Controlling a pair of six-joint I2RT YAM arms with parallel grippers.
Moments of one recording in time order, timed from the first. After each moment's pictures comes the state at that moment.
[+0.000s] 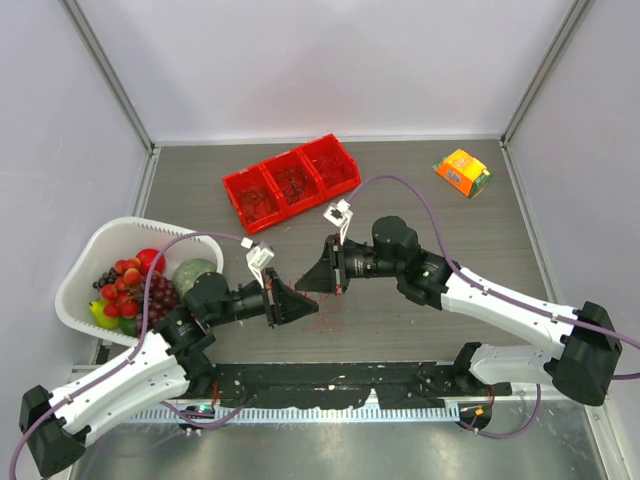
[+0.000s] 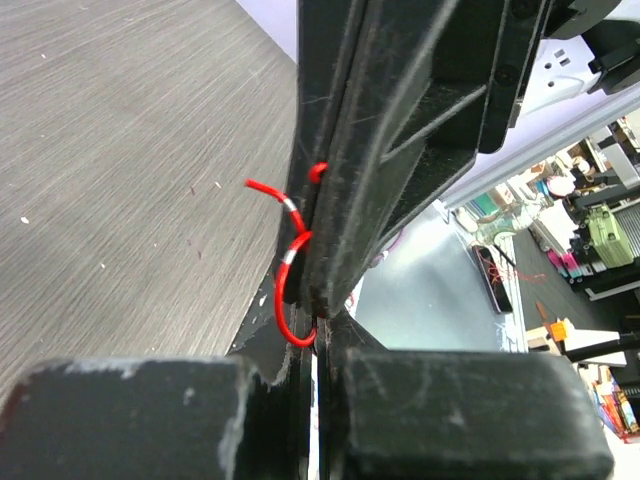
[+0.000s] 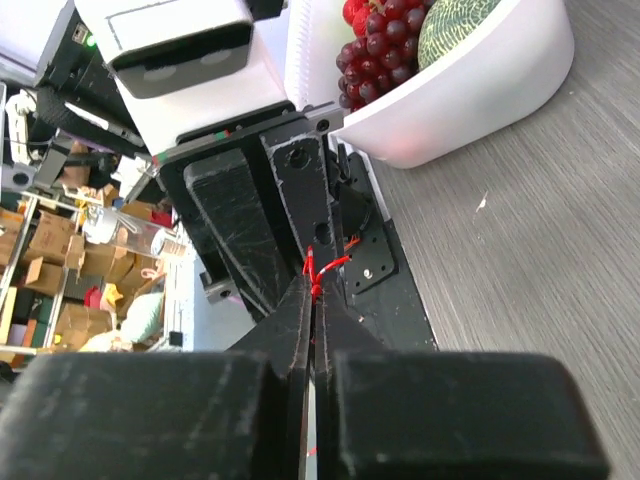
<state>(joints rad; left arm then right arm) -0.85 0.61 0.41 0.14 0.44 -0.68 0.92 1.18 0.88 0.12 -0.58 0.66</state>
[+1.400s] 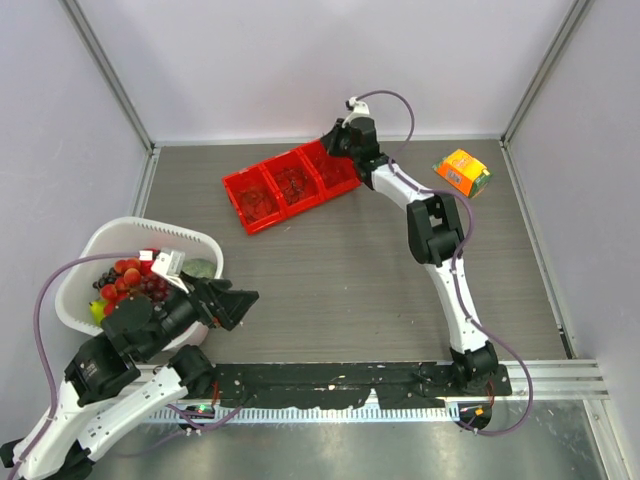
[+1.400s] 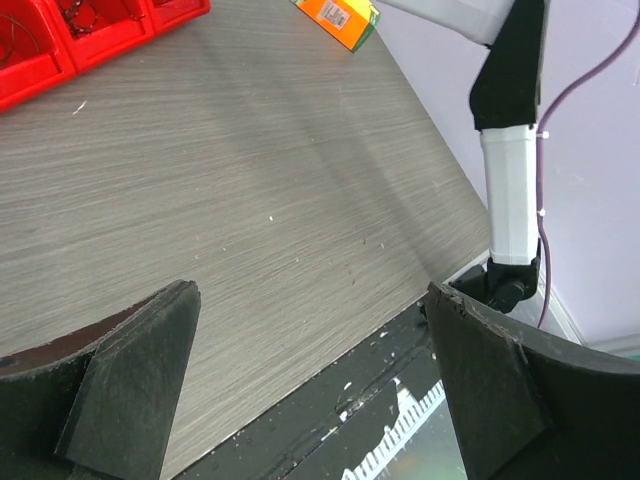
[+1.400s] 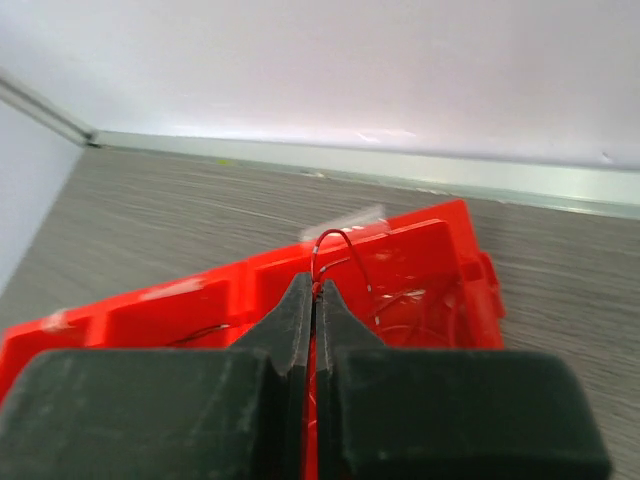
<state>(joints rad) -0.85 0.24 0.79 -0.70 -0.13 -0.60 0.40 2.49 2.09 0.24 -0.16 0.44</state>
